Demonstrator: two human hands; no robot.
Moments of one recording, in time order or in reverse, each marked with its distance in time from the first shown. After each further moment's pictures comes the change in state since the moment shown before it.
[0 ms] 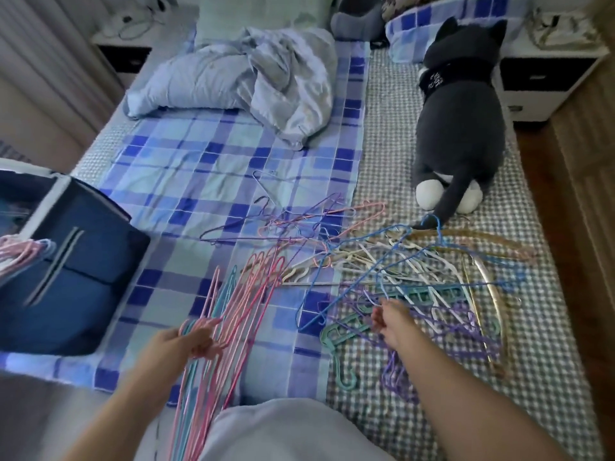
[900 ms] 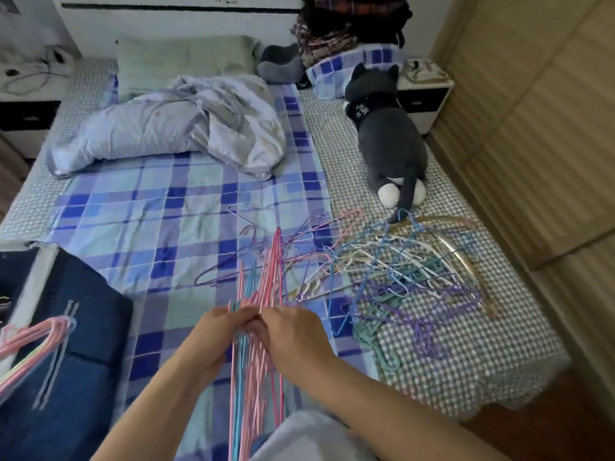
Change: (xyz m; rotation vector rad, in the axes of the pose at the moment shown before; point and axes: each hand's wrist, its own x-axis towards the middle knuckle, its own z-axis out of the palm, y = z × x) left_hand 0.071 0.052 -0.112 -0.066 -0.468 0.275; right_hand -0.276 0.035 0.274 -1.082 0.156 -1.264
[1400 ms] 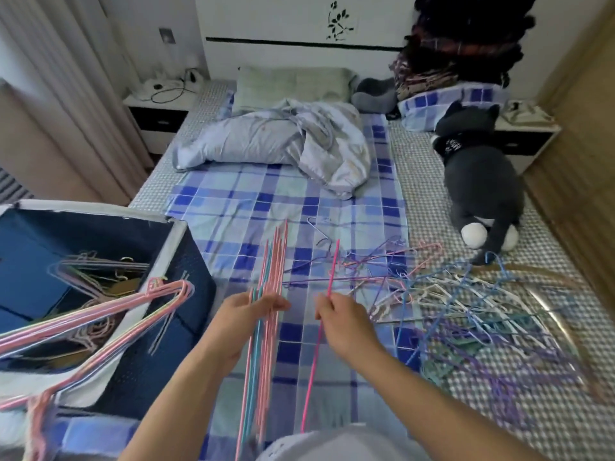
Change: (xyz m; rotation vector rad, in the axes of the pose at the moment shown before) left_hand -0.044 0.005 -0.103 -0.065 0.213 0.103; right_hand 0.042 -0.072 -0.003 0.417 -0.198 0.366
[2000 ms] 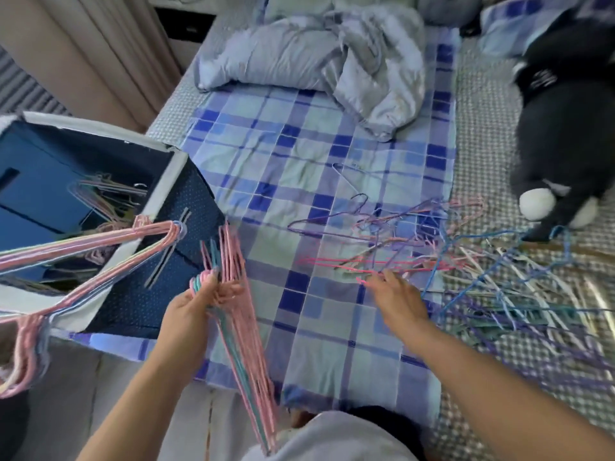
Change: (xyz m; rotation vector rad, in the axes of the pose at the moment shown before) left_hand -0.008 -0.069 -0.001 -0.228 0.439 -0.033; right_hand 0.100 0.176 -0.014 -0.849 -0.153 -0.257
